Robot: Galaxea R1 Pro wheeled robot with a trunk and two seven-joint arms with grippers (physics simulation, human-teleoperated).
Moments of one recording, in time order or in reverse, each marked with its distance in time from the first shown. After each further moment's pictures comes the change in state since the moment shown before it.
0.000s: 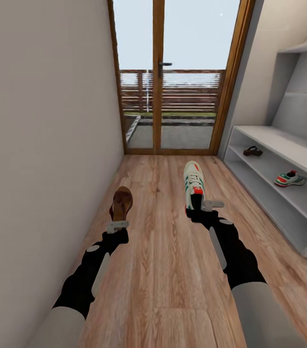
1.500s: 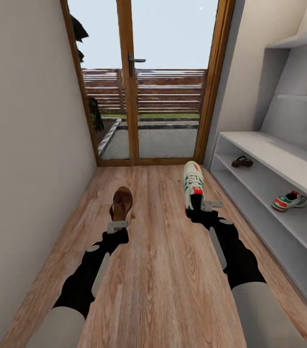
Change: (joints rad) left arm 0.000 0.000 0.000 0.000 0.000 0.000 0.000; right arm 0.000 0.000 0.000 -0.002 -0.001 0.006 0.006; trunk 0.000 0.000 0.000
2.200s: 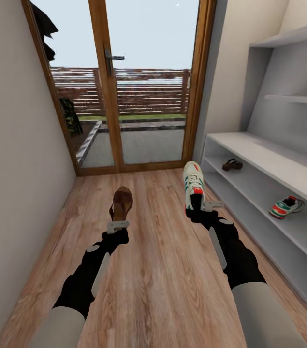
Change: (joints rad) left arm 0.000 0.000 0.000 -0.001 0.000 0.000 0.000; right arm 0.000 0.000 0.000 0.000 0.000 0.000 0.000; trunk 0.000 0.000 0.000
